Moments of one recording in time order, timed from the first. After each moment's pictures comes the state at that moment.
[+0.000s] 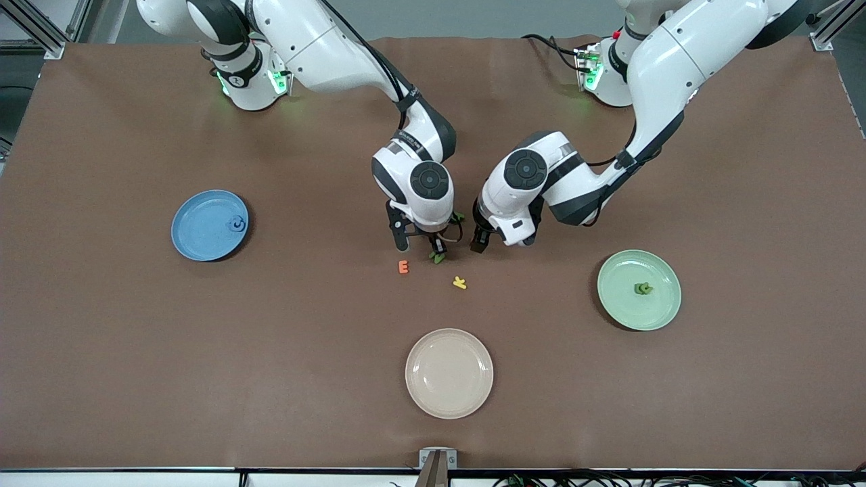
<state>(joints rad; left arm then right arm) 0.07 0.70 -0.83 -1.92 0.45 2.40 -2.26 0.86 0.82 -0.06 -1.47 0.12 2.24 2.04</state>
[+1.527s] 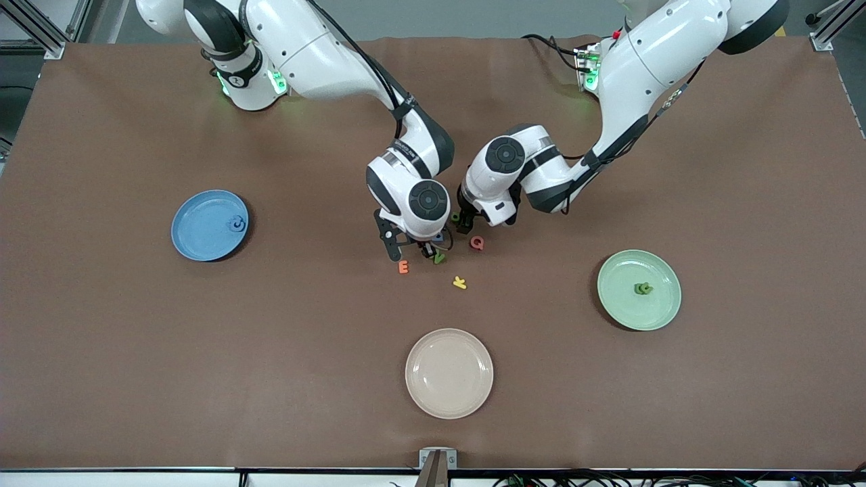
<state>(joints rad) -0.07 0.71 -0.74 -2.02 0.45 2.58 -2.42 0.82 0.85 -0.06 -1.38 0.12 2.02 1.90</state>
